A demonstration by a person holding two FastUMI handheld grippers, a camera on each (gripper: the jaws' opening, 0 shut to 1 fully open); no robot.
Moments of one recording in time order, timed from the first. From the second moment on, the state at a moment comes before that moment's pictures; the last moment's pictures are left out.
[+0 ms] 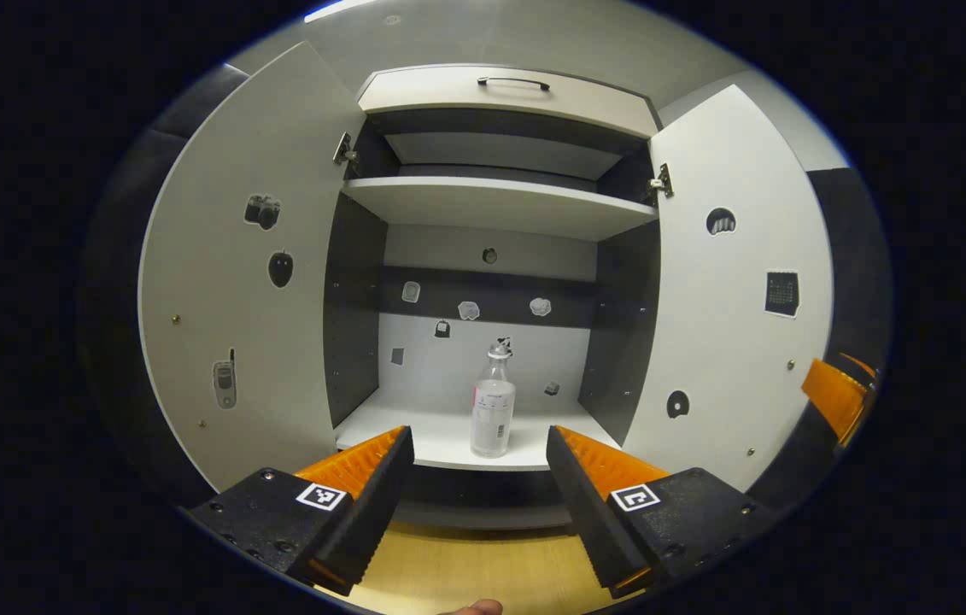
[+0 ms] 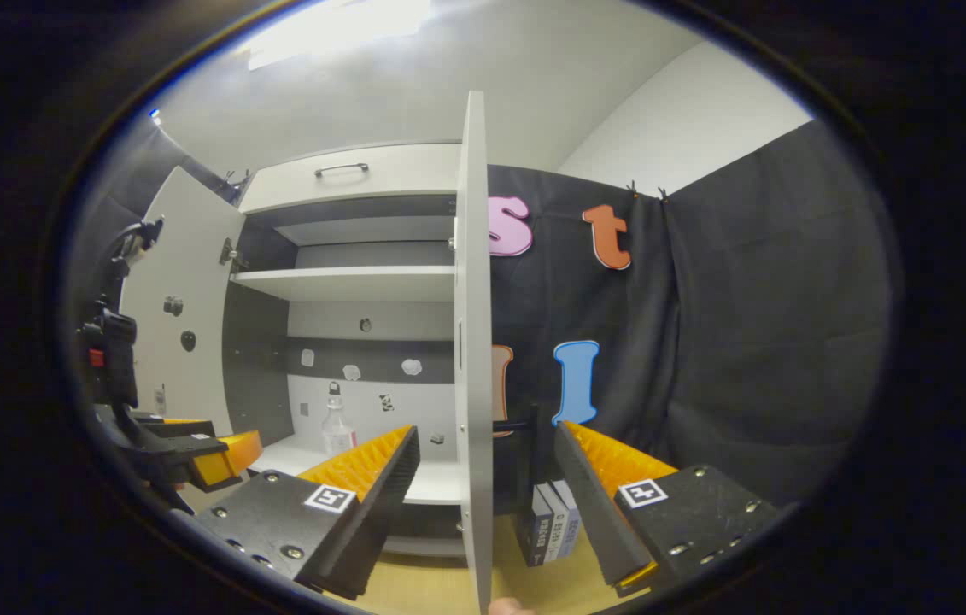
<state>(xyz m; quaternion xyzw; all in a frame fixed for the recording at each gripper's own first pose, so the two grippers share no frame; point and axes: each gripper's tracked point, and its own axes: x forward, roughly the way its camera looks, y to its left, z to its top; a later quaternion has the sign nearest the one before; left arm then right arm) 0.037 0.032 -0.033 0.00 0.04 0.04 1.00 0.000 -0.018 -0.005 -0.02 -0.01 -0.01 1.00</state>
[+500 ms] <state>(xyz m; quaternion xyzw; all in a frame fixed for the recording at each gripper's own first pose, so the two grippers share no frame) 0.149 0.037 -0.056 0.03 0.06 0.02 1.00 -0.001 -0.042 -0.008 -0.04 -0.01 -0.05 1.00</state>
